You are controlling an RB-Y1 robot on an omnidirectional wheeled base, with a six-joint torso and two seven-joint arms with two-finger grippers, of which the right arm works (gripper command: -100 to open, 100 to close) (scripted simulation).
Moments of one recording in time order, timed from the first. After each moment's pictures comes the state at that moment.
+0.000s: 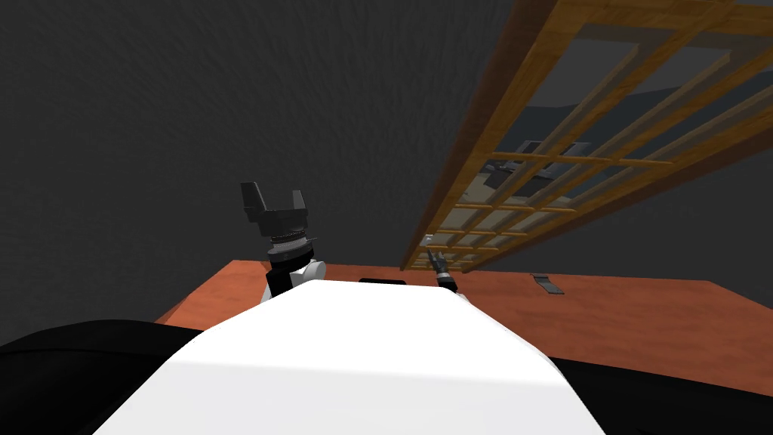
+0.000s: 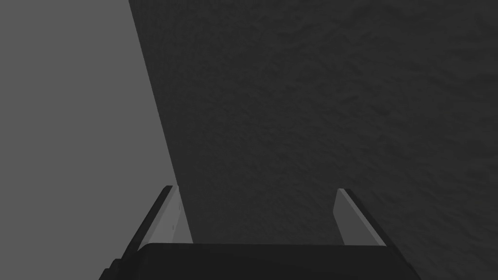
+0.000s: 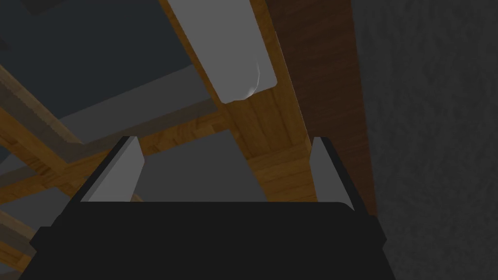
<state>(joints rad) 0.07 -0.25 -0.20 -0.66 0.27 -1.02 0.77</state>
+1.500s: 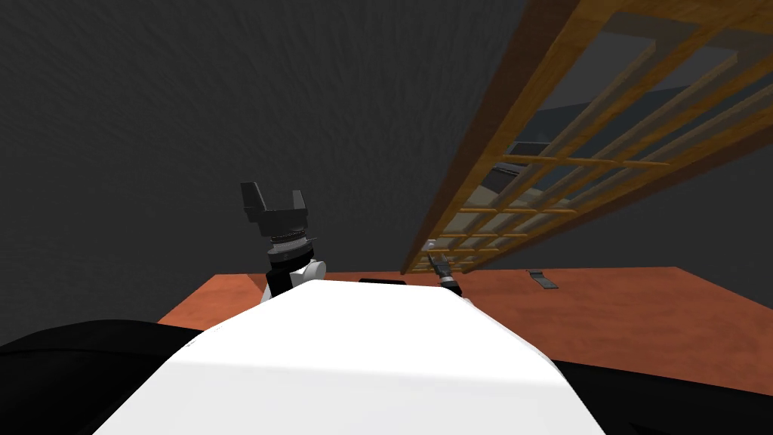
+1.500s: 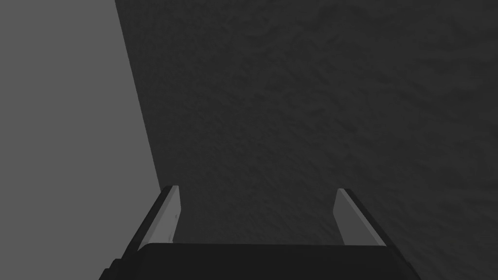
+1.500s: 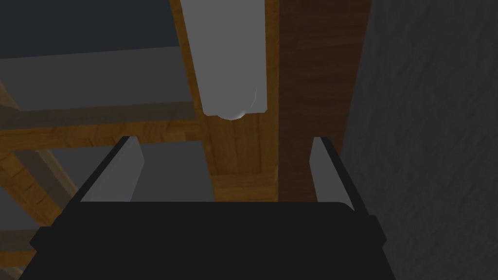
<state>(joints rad) 0.10 -0.28 -0.20 -0.66 0.32 -1.07 1.02</state>
